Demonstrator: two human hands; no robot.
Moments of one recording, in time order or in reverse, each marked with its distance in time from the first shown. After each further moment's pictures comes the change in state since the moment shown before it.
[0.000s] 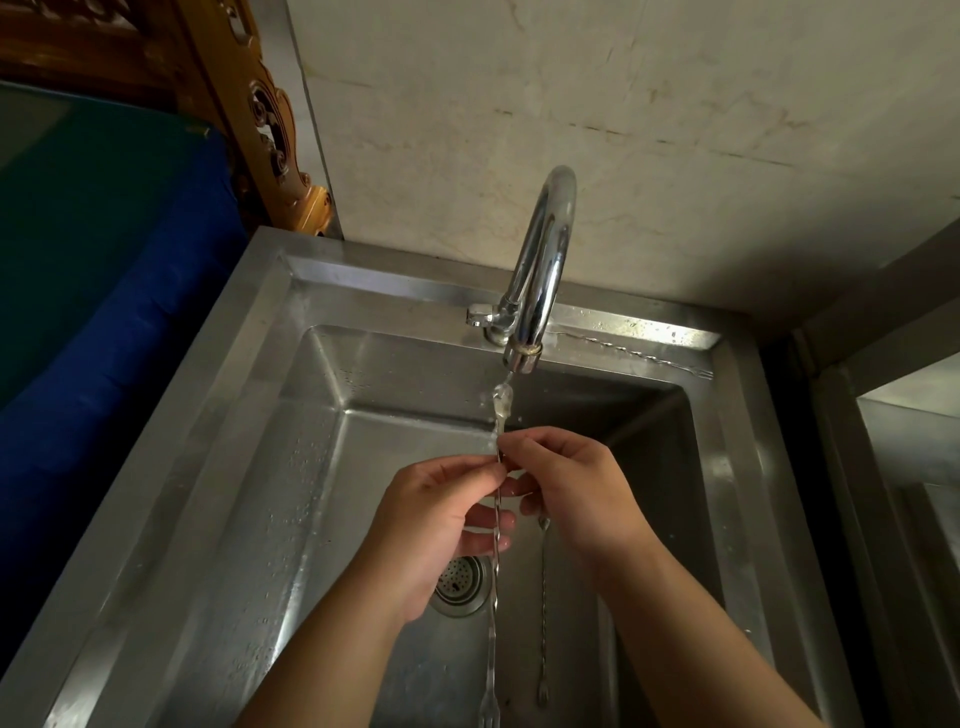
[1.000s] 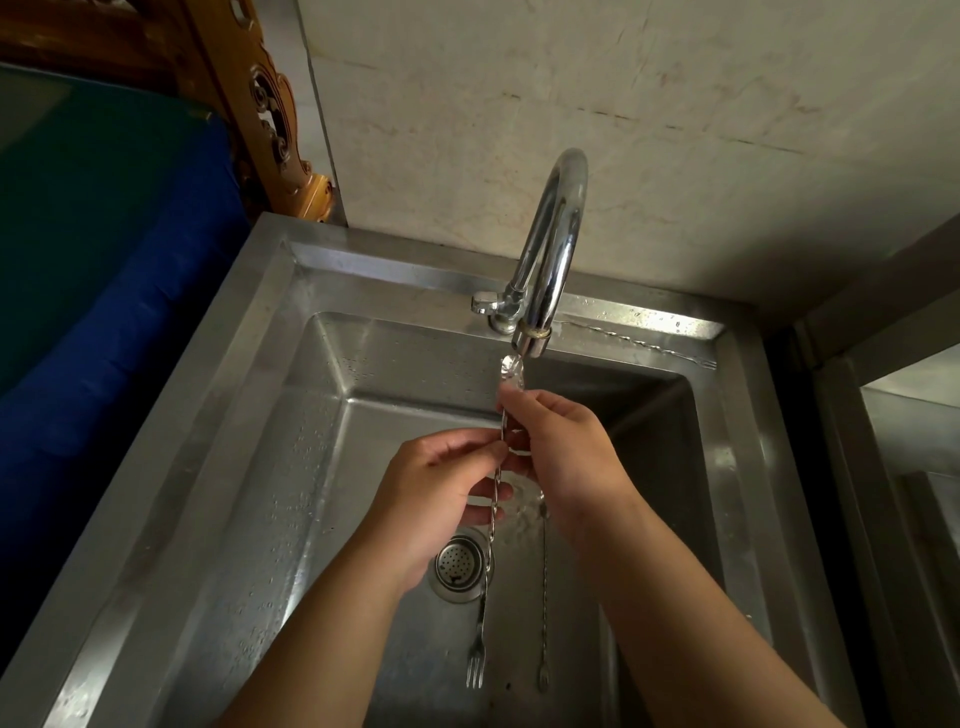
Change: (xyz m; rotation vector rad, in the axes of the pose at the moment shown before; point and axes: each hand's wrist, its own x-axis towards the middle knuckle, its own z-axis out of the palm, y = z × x) left_hand 0.004 0.006 -0.003 0.078 0.003 0.082; right_hand 0.012 -0.016 0.021 0.171 0.024 0.059
